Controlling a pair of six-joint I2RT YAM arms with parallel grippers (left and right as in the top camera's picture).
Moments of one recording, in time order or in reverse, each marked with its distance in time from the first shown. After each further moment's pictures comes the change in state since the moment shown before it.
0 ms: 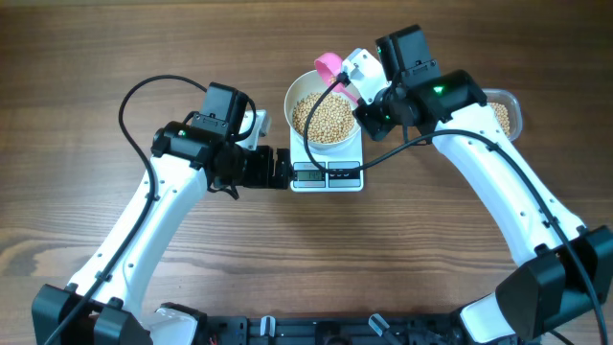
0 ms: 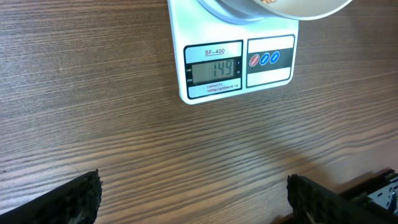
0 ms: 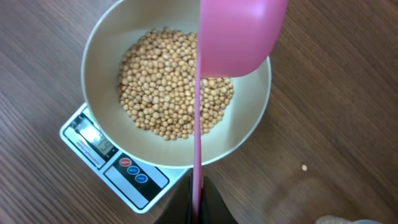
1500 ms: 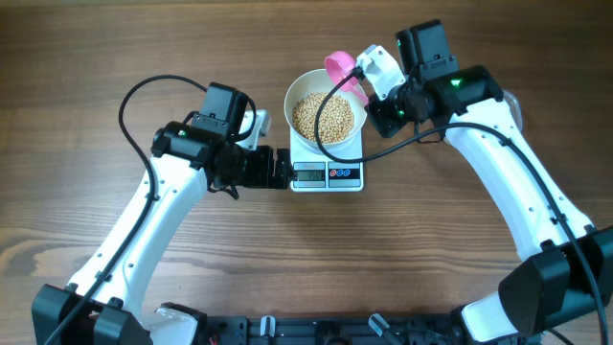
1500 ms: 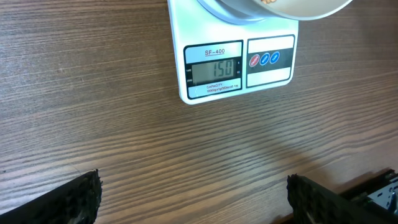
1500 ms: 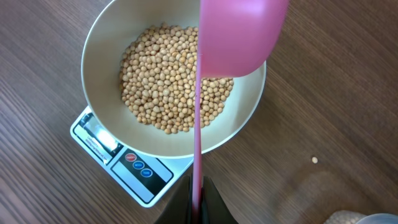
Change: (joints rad) left arm 0.000 0.000 0.000 0.000 0.000 0.000; right arm -0.071 0.000 0.000 -0.023 -0.103 0.004
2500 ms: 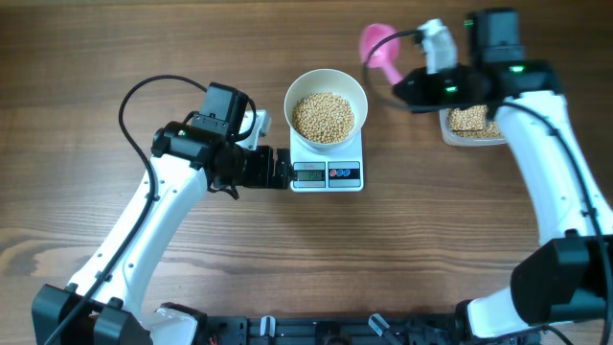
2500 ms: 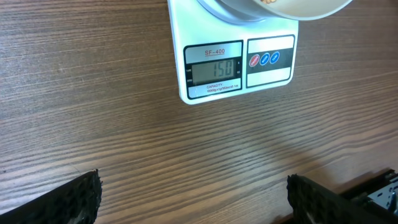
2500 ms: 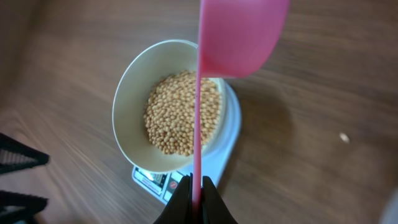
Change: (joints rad) left arm 0.000 0.000 0.000 0.000 0.000 0.000; right arm -0.298 0.000 0.000 0.024 -0.398 0.283
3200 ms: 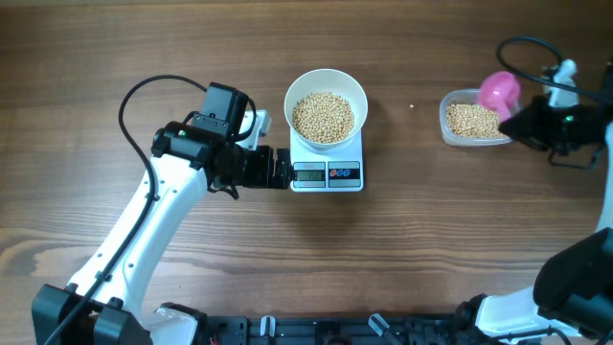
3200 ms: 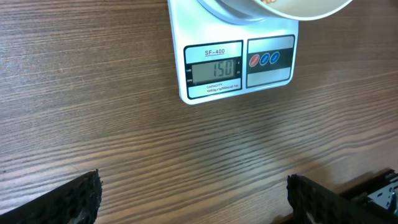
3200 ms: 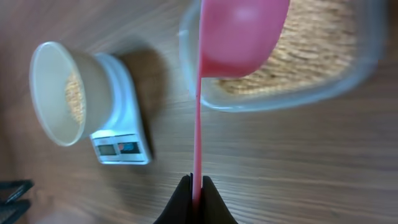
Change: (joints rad) left arm 0.000 0.000 0.000 0.000 0.000 0.000; right arm -0.497 -0.006 -0.001 -0.377 0.045 -0.050
